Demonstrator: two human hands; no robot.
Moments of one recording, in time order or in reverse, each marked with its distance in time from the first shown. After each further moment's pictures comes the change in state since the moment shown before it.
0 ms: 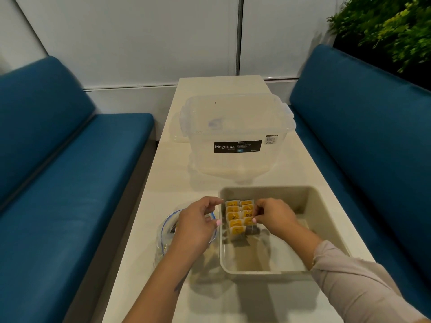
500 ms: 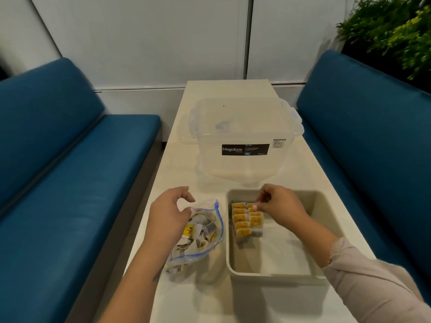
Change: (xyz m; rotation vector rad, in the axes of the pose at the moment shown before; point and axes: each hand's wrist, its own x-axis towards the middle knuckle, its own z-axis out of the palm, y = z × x) left_hand 0.003 -0.009 -0.057 0.226 0.251 0.034; right_hand -0.001 -0.017 -0.025 0.159 0.134 -0.107
